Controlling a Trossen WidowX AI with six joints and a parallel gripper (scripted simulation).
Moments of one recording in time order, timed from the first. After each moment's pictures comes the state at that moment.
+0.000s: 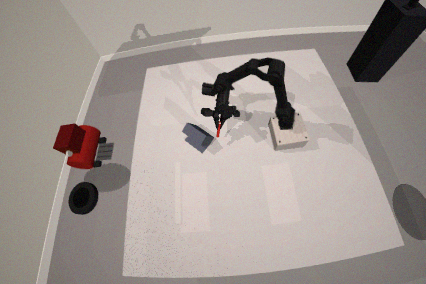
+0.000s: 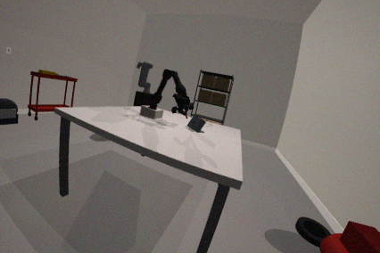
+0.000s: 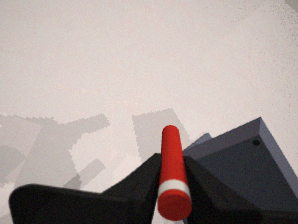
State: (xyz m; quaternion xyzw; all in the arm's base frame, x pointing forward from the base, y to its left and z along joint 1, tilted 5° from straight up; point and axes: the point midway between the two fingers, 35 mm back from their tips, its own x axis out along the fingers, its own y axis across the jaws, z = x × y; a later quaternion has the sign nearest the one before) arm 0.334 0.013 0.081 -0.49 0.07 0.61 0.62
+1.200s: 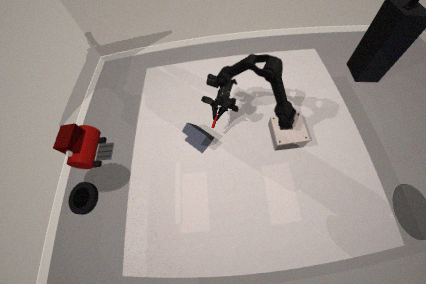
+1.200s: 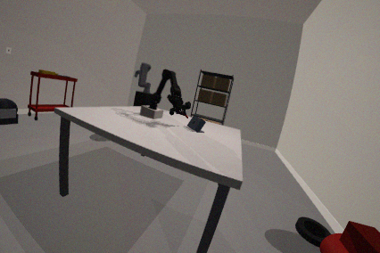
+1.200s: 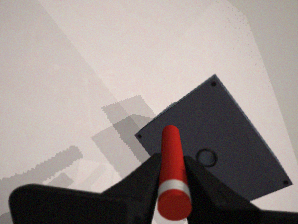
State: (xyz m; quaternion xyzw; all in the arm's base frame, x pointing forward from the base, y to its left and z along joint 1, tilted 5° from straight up) arm 0.346 -0.037 0.085 -0.47 0.03 0.55 0.69
